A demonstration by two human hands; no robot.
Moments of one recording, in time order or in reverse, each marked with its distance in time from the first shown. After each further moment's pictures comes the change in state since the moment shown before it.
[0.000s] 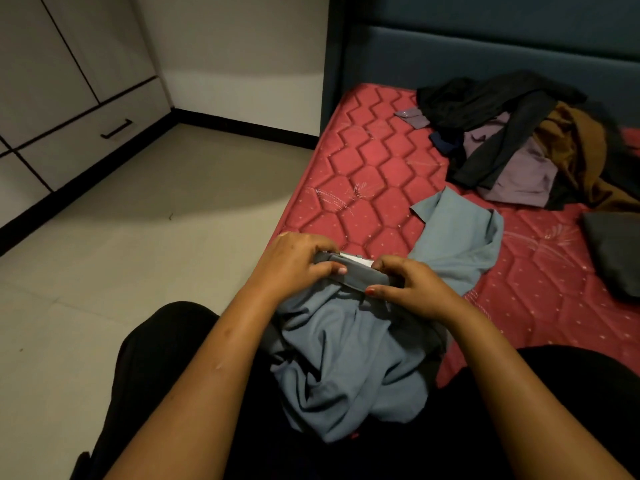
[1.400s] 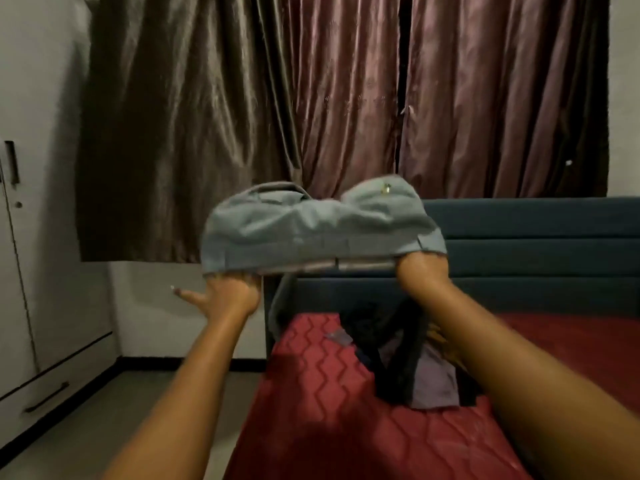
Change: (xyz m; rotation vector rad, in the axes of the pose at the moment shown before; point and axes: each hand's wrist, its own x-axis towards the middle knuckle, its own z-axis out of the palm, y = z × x) left_hand 0.212 0.134 -0.201 0.388 0.523 -0.470; right_hand 0.048 -0.152 -0.352 -0.854 0.905 0.413
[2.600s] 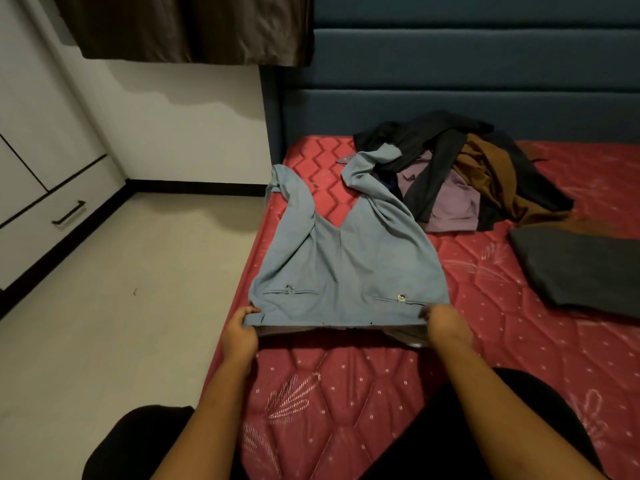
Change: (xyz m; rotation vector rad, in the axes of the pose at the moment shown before) left_hand -0.233 -0.191 0.242 -0.679 -0.470 -0.554; right_hand -0.287 0.061 0.260 0.191 -0.812 0.423
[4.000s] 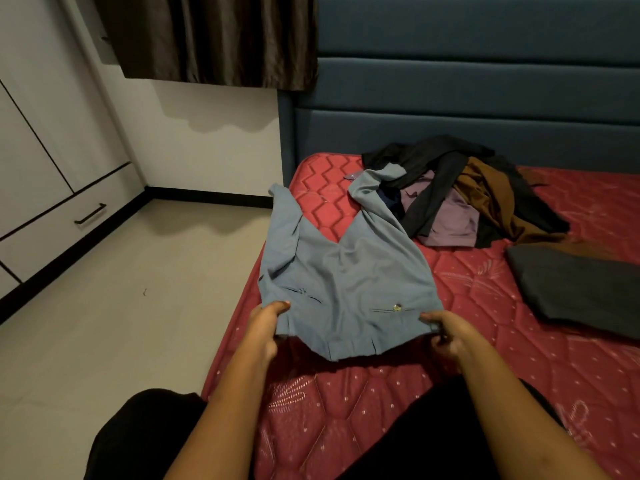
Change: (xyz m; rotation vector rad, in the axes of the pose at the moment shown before) left_hand -0.041 0.054 0.010 -0.611 -0.193 -0.359; right_hand 0.005 0.018 -0.016 1.180 -0.344 0.469
